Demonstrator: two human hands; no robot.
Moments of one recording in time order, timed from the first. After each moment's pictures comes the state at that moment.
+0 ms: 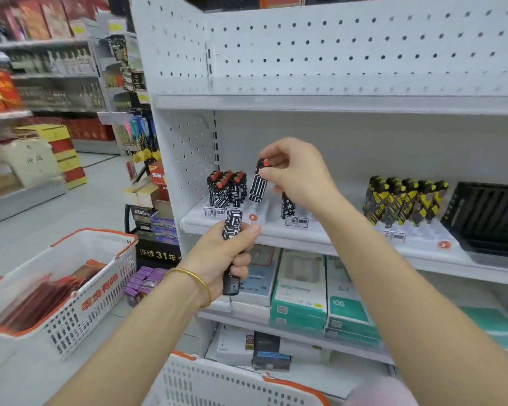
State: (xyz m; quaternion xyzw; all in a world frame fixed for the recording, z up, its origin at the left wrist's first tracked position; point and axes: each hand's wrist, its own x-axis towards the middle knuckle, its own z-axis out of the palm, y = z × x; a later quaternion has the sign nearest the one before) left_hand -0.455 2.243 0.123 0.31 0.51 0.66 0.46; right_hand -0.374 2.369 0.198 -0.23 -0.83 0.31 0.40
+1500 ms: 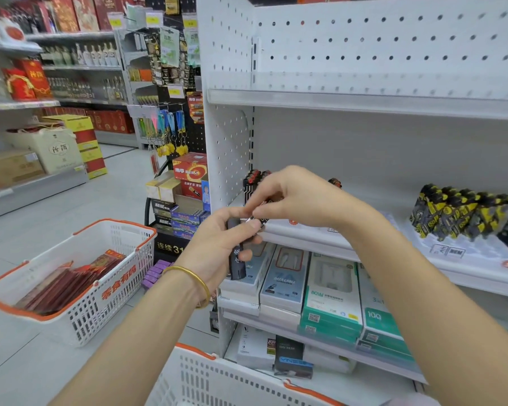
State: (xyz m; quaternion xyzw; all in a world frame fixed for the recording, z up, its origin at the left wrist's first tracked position) left_hand -0.507 2.221 0.126 0.31 0.49 0.73 0.37; right_hand -0.410 2.328 0.201 -0.11 -0.95 0.25 0.14
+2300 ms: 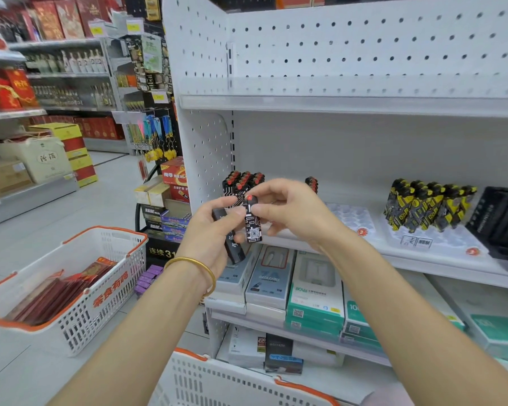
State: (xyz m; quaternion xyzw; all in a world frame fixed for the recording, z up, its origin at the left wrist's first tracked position) left_hand -0.487 2.242 0.135 0.26 0.47 0.79 0.31; right_hand -0.389 2.340 0.164 -0.17 -0.80 0.50 0.28
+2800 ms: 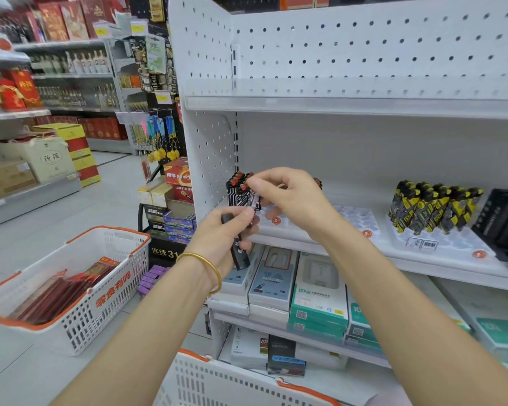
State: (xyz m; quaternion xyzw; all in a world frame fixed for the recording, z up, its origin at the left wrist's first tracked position) left_hand -0.490 2.245 0.134 0.25 0.50 0.74 0.37; right_hand -0.399 2.339 0.176 -0.19 -0.81 0.44 0.34
